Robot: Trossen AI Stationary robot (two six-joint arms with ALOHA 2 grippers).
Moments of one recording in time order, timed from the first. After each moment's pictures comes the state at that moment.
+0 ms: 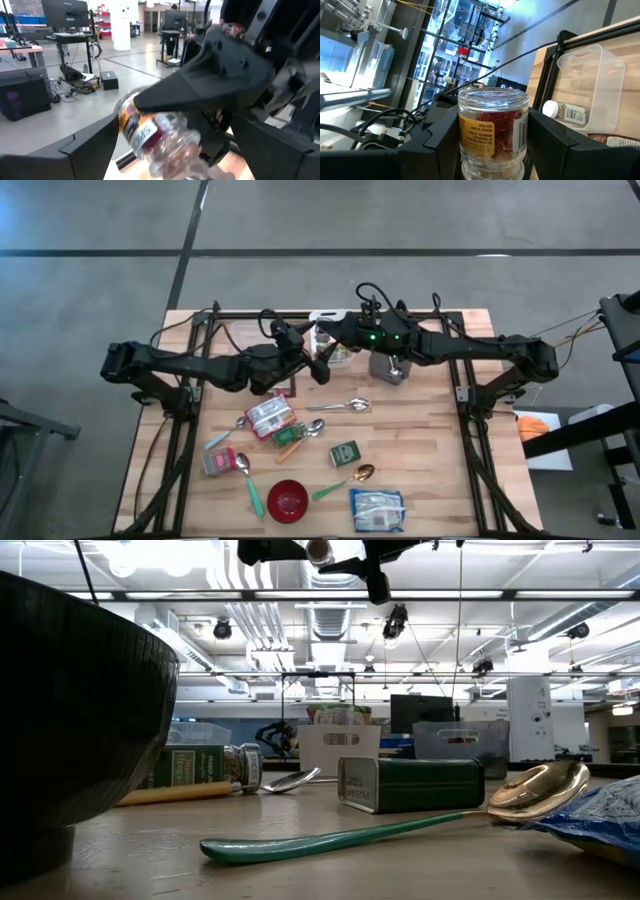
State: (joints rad) left arm -0.07 1.49 1.18 0.23 -0.78 -0.10; right arm -0.16 1.46 1.19 0.21 0.18 1.28
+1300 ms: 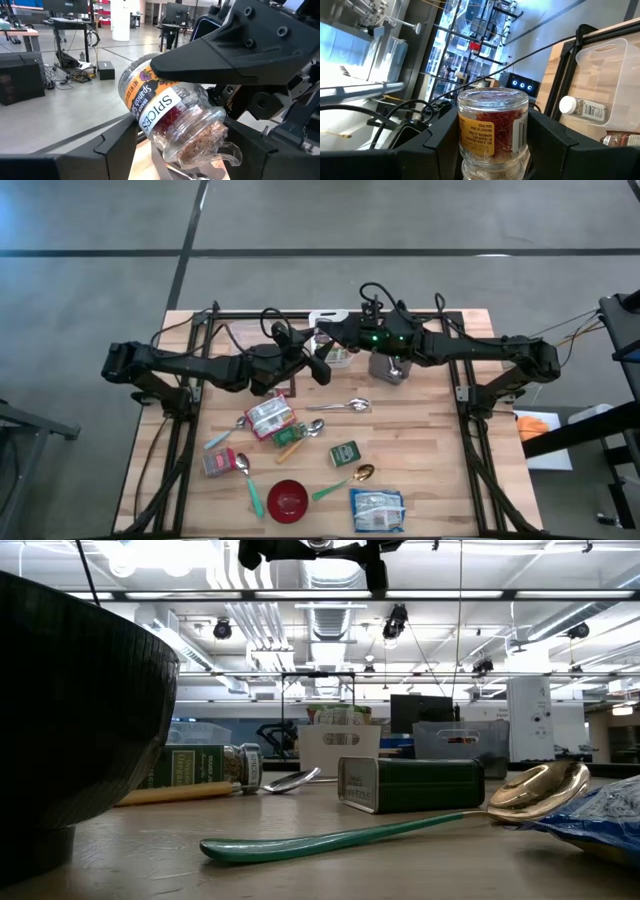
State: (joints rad) left arm -0.08 1.49 1.20 0.21 -0.78 -0.17; right arm -0.16 1.47 1.19 0.22 0.16 1.28
